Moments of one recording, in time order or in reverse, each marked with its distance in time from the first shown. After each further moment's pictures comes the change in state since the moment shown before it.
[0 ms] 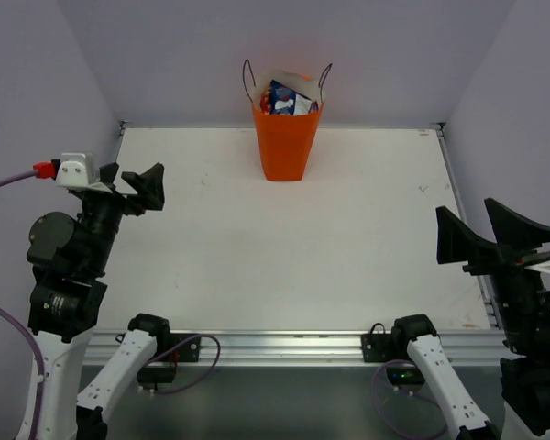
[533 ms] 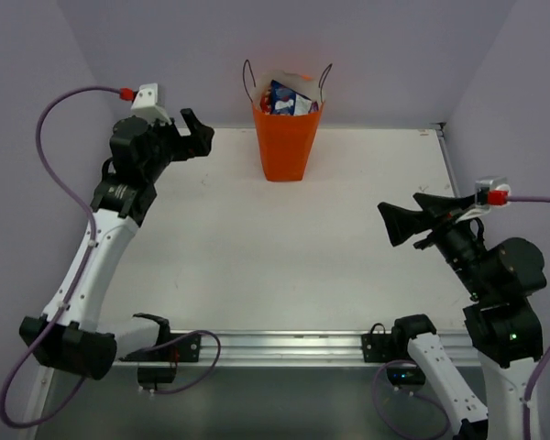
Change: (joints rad) left arm 0.000 0.493 0.080 0.122 0.109 -0.151; right arm 0.000 0.072 -0.217 0.036 -0.203 0.102
